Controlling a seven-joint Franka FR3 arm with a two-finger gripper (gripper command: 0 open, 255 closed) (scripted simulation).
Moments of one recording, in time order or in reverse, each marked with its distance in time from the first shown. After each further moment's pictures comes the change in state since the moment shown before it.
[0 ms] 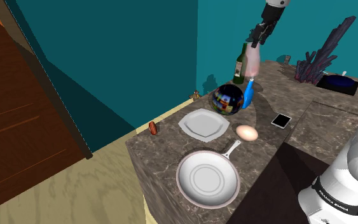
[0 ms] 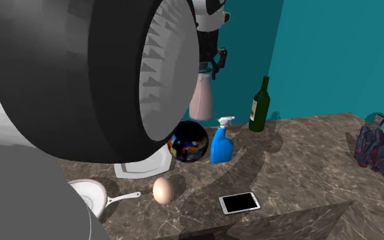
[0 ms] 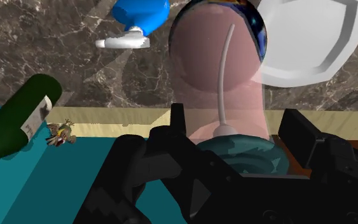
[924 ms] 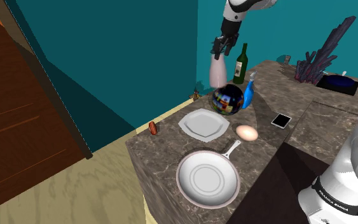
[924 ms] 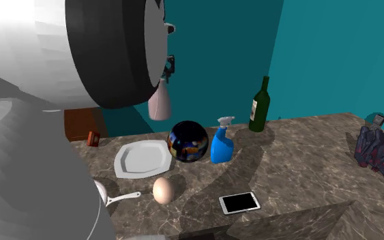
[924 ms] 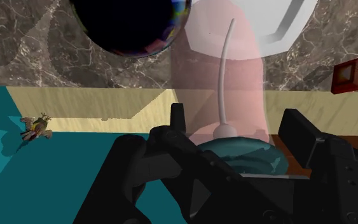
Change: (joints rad) arm 0.125 0.112 0.177 0.005 -0.007 0.107 0.304
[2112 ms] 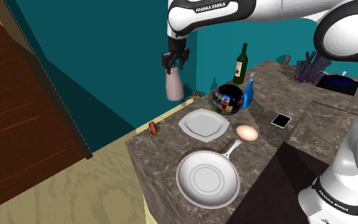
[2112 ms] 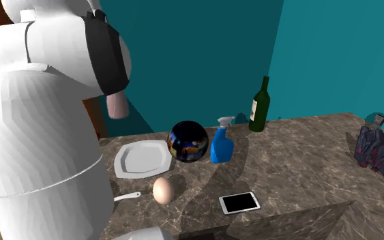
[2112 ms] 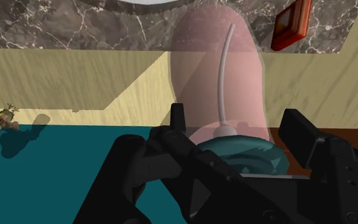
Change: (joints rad) arm 0.158 0.415 0.136 0.419 -0.005 -0.015 0.309
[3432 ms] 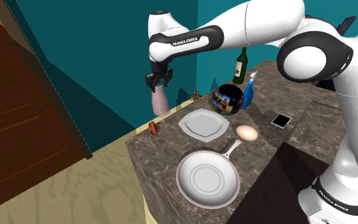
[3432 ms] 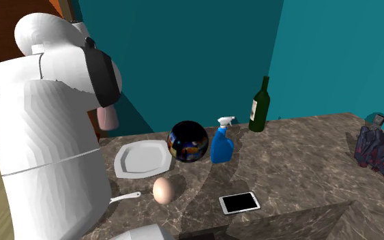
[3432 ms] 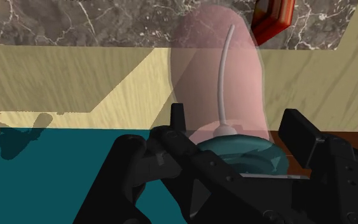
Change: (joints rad) arm 0.058 0.231 0.025 0.139 -0.007 0.087 0.098
